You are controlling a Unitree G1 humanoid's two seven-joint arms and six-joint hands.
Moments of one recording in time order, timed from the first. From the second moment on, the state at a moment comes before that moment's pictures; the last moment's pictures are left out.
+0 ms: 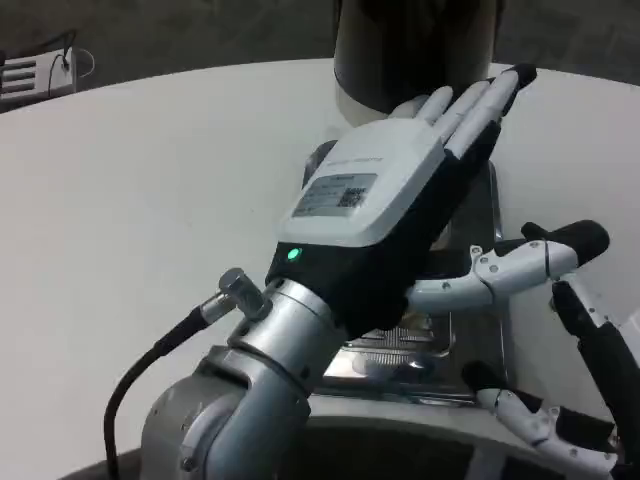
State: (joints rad) left arm -0.53 0.16 -0.35 -0.53 0.84 0.22 -0.37; right arm 0.13 -0.27 -0.05 -0.47 -0.51 -0.15 0.02
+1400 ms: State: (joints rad) left arm -0.11 0.10 -0.24 -0.71 0.88 0.04 0.09; right arm -0.05 -0.24 0.01 -0.34 -0.47 -0.10 0.01
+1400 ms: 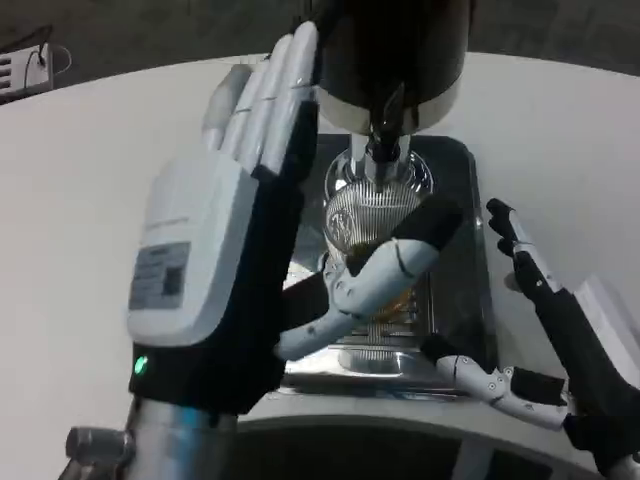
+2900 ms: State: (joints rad) left arm 0.42 0.18 -0.17 -0.65 0.98 -0.13 0.19; right arm -0.29 -0.21 0.08 -0.03 -0.37 -0.15 -0.02
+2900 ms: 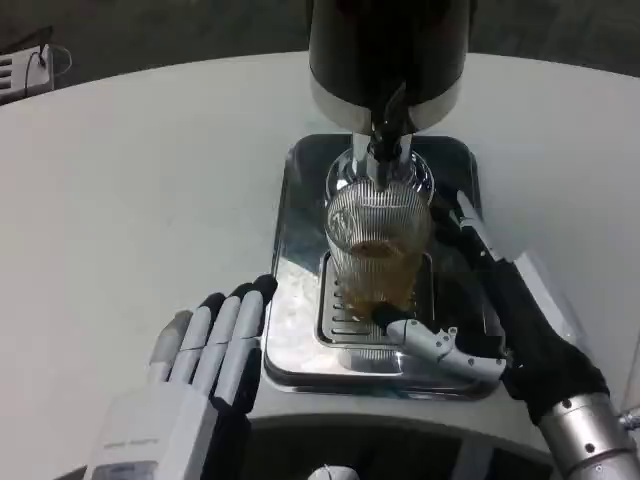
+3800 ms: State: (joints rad) left arm 0.43 0.16 -0.14 -0.66 0.98 -0.12 0.17; right arm -0.43 -0.18 0.12 0.12 -0.37 -0.20 -0.05
